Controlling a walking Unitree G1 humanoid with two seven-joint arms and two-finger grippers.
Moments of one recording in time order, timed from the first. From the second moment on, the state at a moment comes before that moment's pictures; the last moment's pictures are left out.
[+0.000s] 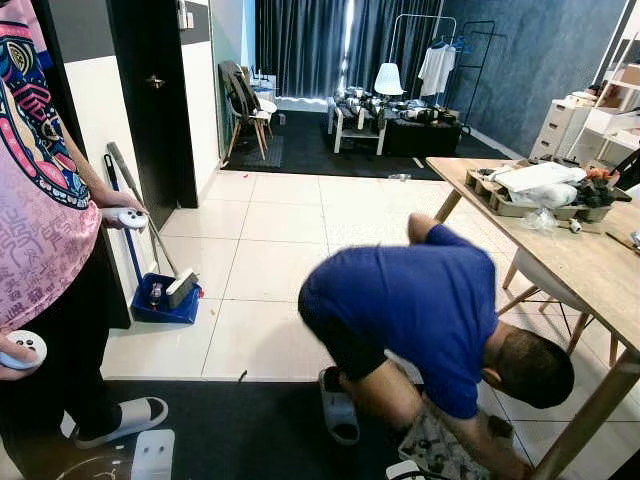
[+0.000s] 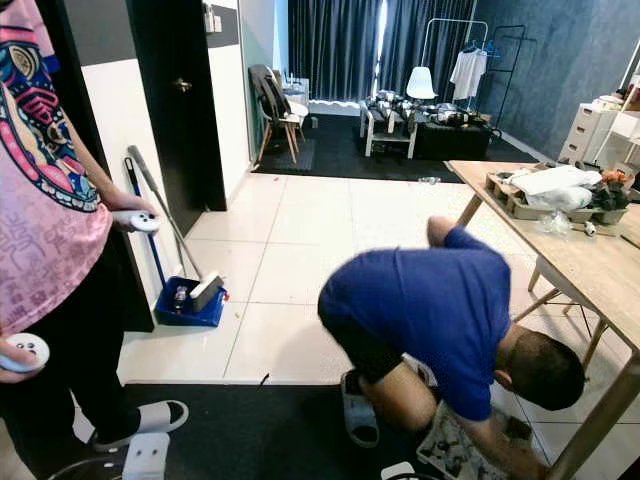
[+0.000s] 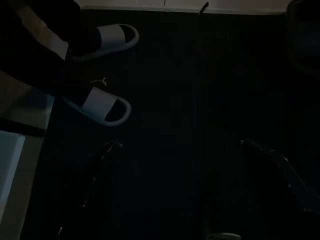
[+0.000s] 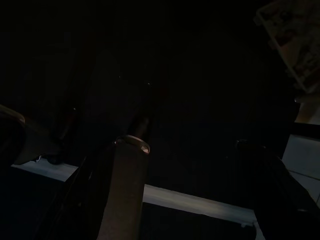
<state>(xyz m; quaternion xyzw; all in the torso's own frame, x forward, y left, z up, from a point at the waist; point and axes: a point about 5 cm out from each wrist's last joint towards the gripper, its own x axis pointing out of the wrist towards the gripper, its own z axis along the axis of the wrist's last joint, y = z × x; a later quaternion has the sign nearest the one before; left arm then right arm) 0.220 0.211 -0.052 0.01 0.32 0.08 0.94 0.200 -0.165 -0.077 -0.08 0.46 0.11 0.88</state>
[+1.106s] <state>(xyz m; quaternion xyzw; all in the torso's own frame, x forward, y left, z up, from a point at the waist) 0.219 0.212 -0.053 0.01 0.32 0.08 0.94 0.198 -0.166 -0.078 -0.08 0.46 0.11 0.88</state>
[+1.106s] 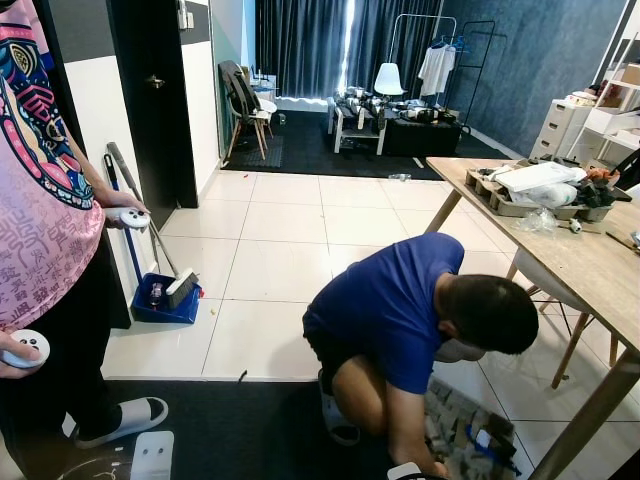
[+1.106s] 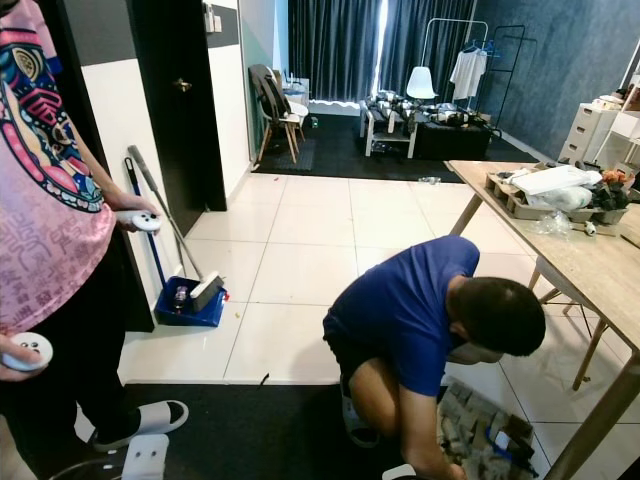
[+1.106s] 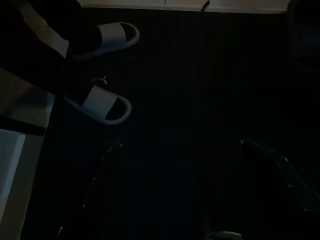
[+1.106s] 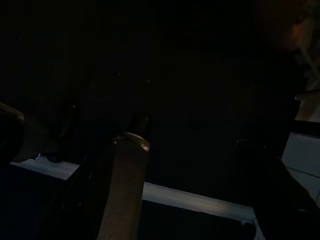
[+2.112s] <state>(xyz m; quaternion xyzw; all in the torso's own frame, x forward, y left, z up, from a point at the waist) 0.220 0.211 -0.053 0.01 0.32 0.08 0.94 0.188 -0.169 -0.084 -0.08 0.48 0.10 0.87</state>
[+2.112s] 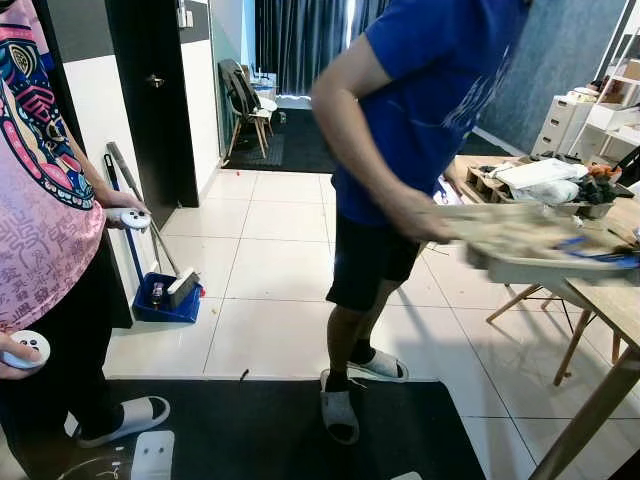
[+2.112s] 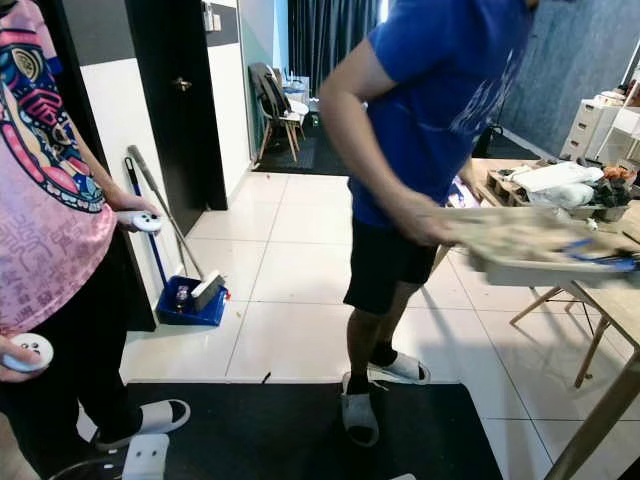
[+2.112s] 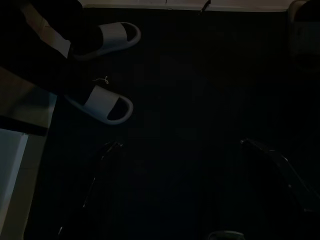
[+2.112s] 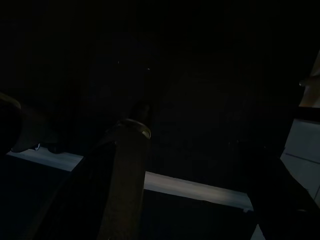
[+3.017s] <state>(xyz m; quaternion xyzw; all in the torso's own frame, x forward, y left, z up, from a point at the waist) 0.221 0.211 -0.052 0.01 0.32 0.08 0.94 0.184 -0.170 -0.086 -0.08 0.48 0.10 0.87</state>
